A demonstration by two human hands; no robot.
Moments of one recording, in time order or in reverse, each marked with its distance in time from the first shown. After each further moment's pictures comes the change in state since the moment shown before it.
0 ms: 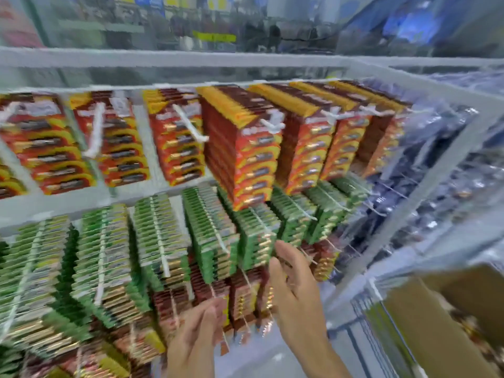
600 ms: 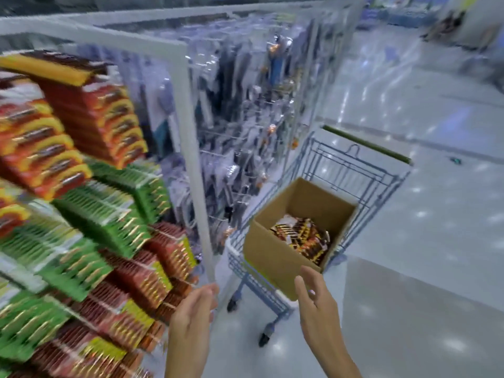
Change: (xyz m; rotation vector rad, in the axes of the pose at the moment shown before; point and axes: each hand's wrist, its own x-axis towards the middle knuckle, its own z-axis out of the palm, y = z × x) left_hand -0.049 -0.107 0.286 0.330 -0.592 -0.063; right_hand -0.090 0.185 -0.308 -0.046 0.745 0.455
